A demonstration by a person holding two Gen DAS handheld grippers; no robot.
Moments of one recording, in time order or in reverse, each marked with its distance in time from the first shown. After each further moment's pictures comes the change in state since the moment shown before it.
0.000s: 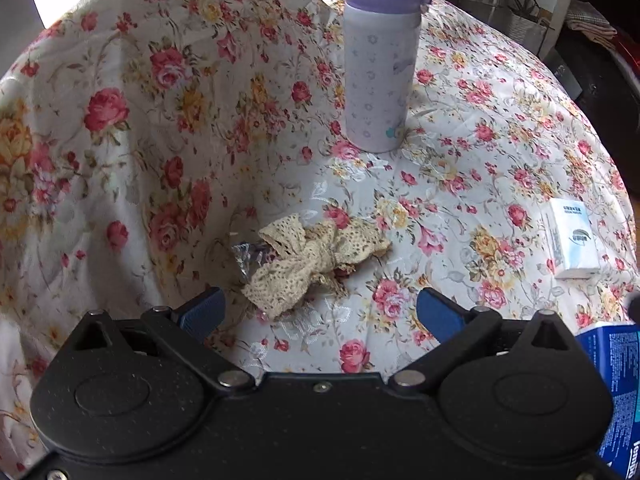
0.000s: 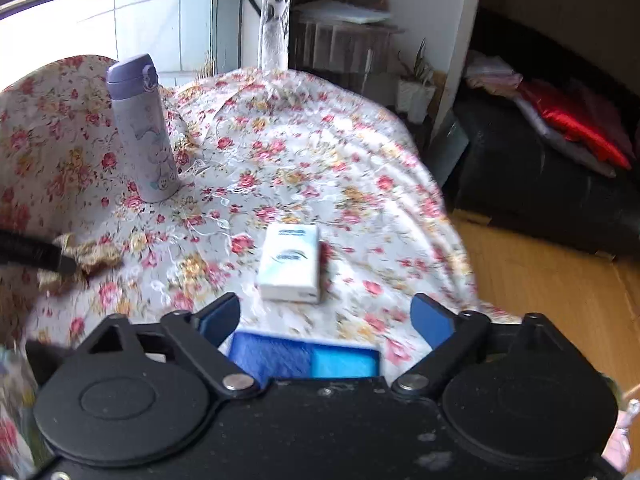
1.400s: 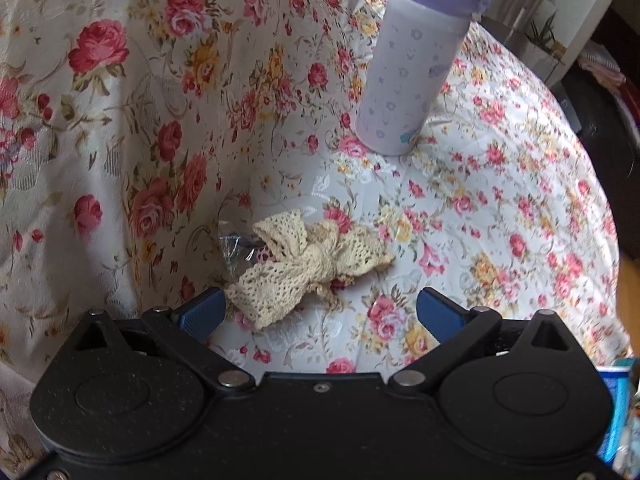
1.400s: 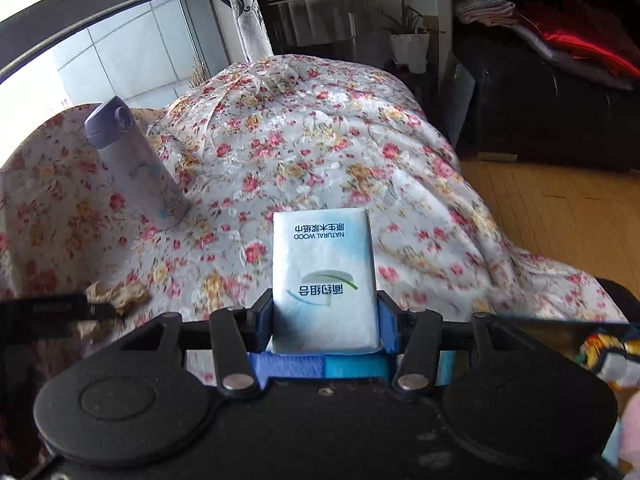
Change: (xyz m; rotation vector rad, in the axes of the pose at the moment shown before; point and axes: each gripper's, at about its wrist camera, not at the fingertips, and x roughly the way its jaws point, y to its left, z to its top) left arm 0.023 0.022 0.006 -0.173 0.025 -0.112; right arm -0.021 -0.045 0.000 0.213 0.082 0.120
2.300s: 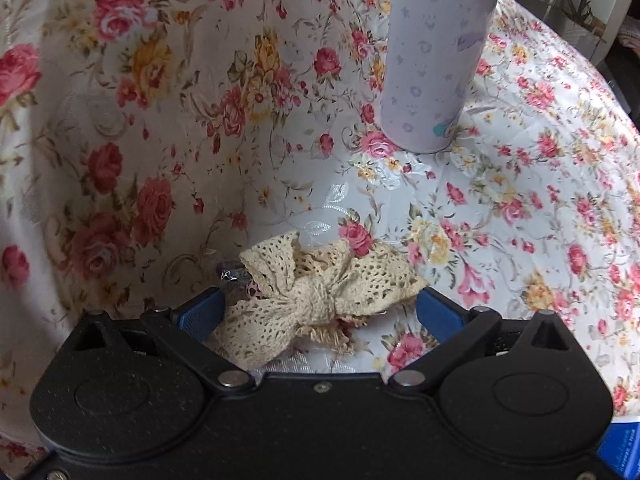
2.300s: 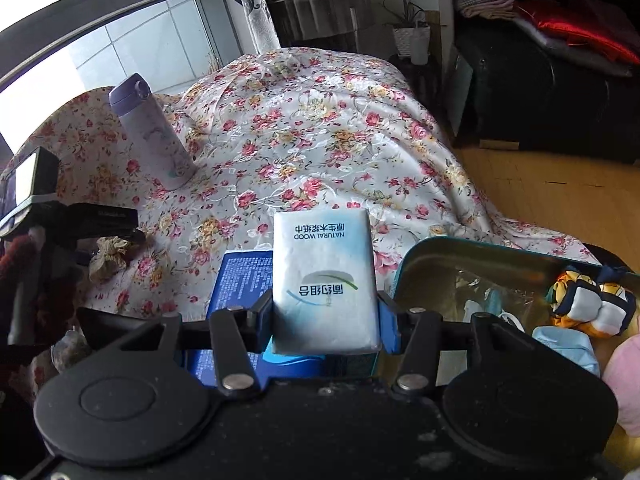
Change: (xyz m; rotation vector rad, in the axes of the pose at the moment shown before) left arm 0.045 -0.024 0.010 0.043 0.018 0.193; right arm -0.021 -0.035 -0.053 -0.036 -0.014 0.063
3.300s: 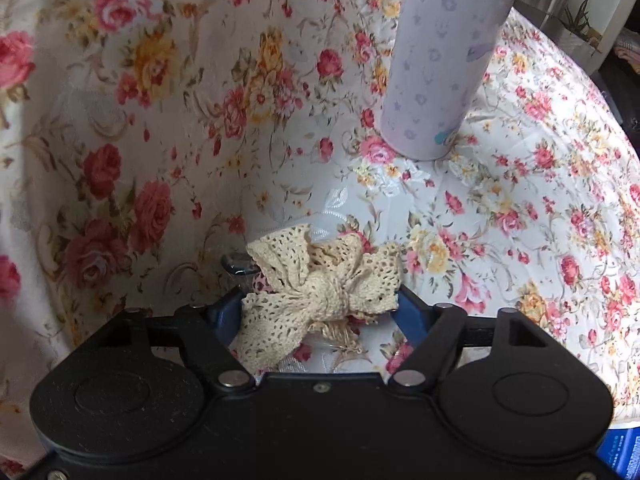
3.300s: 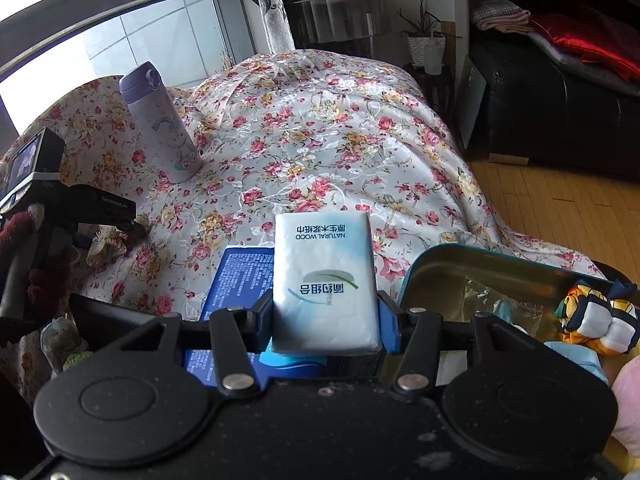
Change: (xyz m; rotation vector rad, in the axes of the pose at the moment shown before) left arm -0.001 0.010 0.005 -0.034 -0.006 -0.063; right arm 0.006 0.001 -0.006 -0.062 -0.035 0.010
